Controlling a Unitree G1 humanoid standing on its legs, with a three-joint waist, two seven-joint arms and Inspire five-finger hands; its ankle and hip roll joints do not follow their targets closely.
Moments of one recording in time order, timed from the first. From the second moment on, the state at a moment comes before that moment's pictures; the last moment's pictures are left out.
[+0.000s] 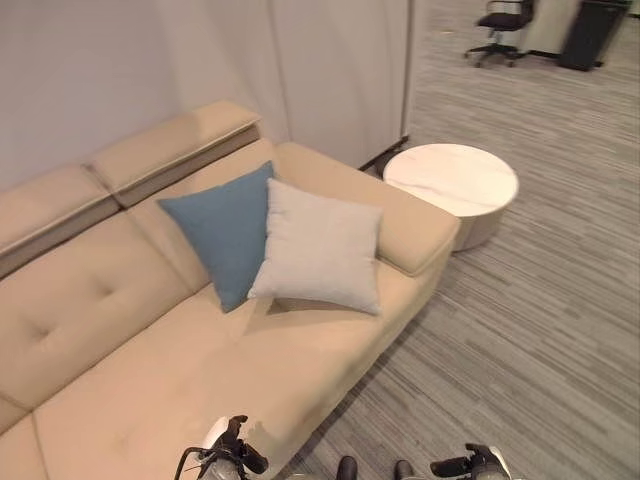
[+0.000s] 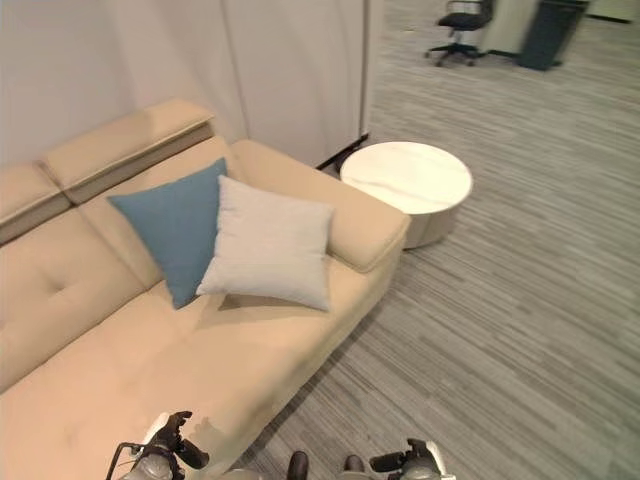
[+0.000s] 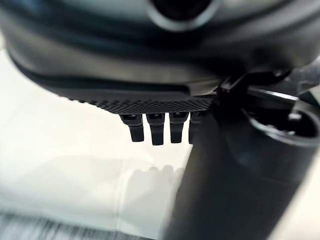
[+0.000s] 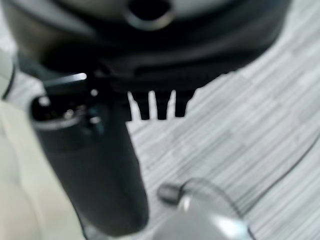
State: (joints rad) left arm -0.13 0.18 -0.34 1.28 0.11 -0.10 0.33; right arm -0.13 -0.25 0.17 1.38 0.12 0.01 -0.26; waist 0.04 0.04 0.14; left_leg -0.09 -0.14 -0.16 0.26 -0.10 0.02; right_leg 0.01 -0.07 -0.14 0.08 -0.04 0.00
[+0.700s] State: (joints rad) left arm 0.06 0.32 -0.34 0.75 0.02 -0.08 0.27; right arm -0.07 -0.22 0.09 0.89 0.08 0.01 -0.40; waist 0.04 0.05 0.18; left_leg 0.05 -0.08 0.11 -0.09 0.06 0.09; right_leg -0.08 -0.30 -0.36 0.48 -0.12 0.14
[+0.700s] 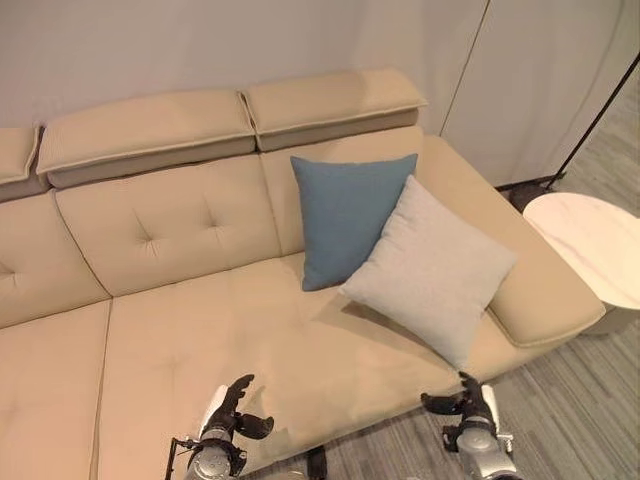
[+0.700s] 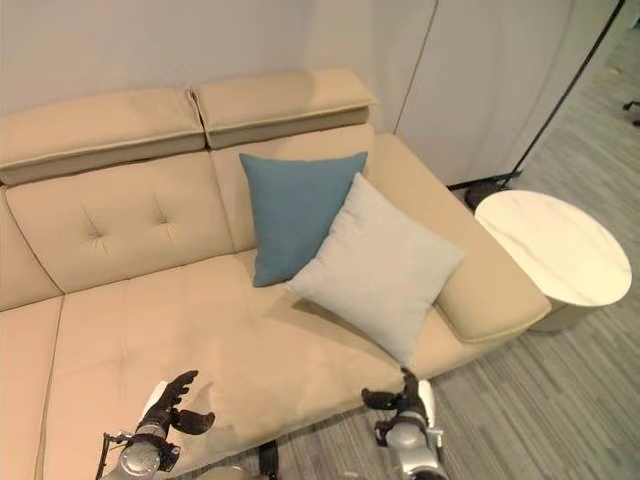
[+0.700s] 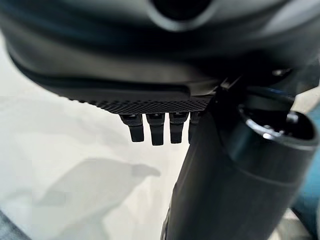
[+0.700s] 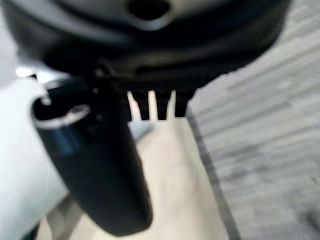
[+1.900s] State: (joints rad) left arm -0.56 0.40 -0.52 0.56 0.12 -0.17 0.37; right arm -0.22 -0.27 -0.03 0.77 0.45 -0.13 -0.48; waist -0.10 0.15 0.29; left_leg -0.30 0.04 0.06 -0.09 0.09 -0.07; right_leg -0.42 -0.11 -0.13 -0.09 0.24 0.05
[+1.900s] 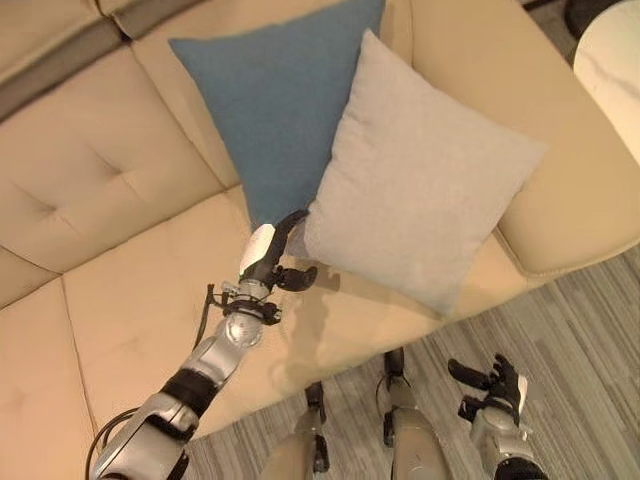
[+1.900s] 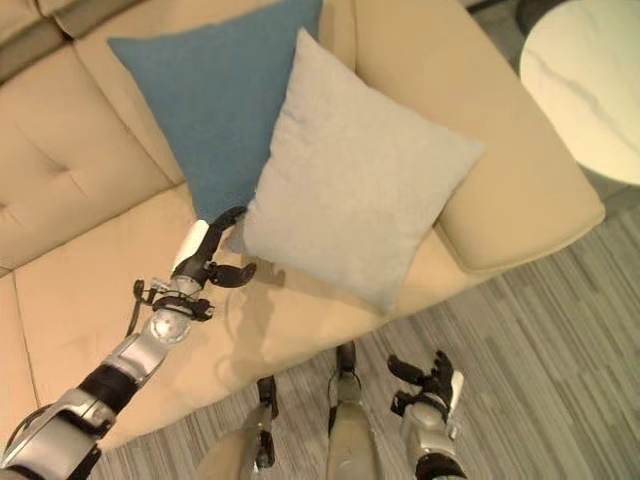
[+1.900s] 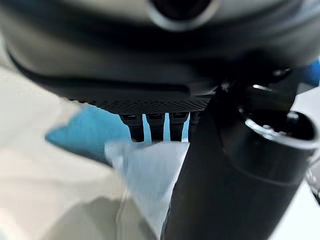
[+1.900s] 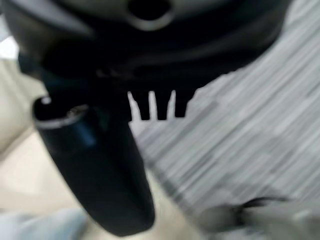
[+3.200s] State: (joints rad) left arm -1.01 0.31 -0.47 0.94 -0.73 -0.16 0.16; right arm -0.71 -0.56 0.25 0.89 0.88 -0.14 -0.23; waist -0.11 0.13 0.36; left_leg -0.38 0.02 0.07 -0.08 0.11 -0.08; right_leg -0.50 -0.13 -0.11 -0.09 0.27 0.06
